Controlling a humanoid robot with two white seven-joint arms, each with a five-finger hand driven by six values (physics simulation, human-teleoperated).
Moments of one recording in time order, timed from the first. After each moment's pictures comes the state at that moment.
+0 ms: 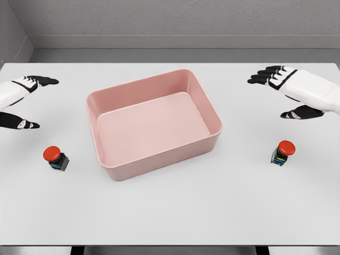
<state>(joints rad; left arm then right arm) -0.29 1.01 -0.34 -1.41 -0.08 -0.61 -0.25 -0.29 -0.75 0.05 -1.65 0.30 -0.61 0.61</state>
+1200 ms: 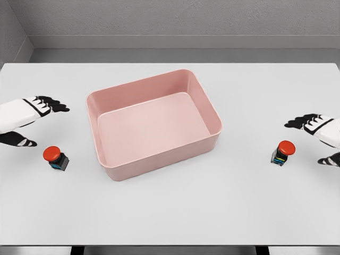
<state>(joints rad) -0.23 1.08 -0.34 -1.54 -0.28 -0.61 -0.28 0.13 -0.82 -0.22 -1.69 0.32 -0.61 0.61</state>
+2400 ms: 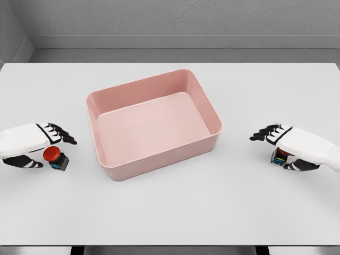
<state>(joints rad) -0.13 1.13 -0.34 -1.64 -0.31 -0.61 -0.36 0.04 -0.73 -0.05 -1.71 0.44 -0.61 0.61</state>
